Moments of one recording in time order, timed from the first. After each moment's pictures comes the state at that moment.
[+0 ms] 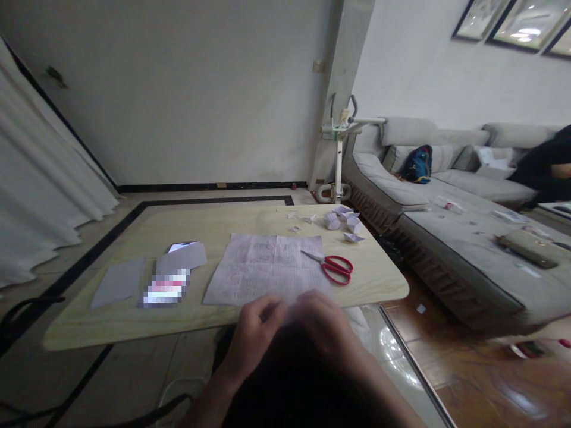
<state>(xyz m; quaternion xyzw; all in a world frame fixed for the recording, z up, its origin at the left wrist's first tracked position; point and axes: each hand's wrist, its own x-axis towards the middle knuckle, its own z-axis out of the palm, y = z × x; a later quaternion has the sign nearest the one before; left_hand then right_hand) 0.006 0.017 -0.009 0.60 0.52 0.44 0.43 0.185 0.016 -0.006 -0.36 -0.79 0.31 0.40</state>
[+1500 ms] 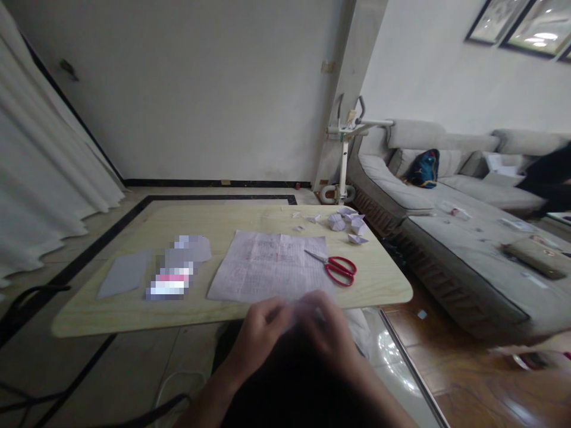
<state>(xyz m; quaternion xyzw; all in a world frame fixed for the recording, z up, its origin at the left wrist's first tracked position) 0.006 0.012 -0.007 0.61 0.51 0.40 0.47 0.174 0.013 -0.020 -0.40 -0.73 0.31 0.46</state>
